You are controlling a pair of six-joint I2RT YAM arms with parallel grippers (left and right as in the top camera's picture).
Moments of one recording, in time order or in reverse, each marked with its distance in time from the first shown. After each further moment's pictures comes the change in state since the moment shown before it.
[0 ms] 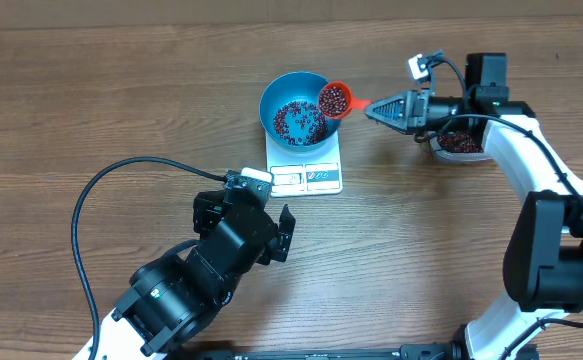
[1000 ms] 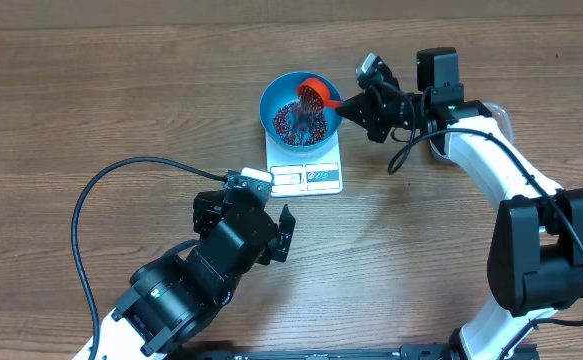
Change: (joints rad) left arm 0.000 0.000 0.000 0.000 0.000 0.000; right arm 0.171 0.000 0.000 0.129 0.457 -0.798
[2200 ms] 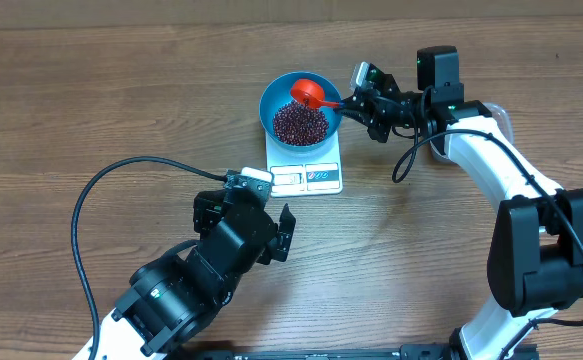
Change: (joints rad) left arm 0.000 0.000 0.000 0.005 0.000 0.000; right arm 0.000 0.000 0.000 0.029 -0.048 -0.248
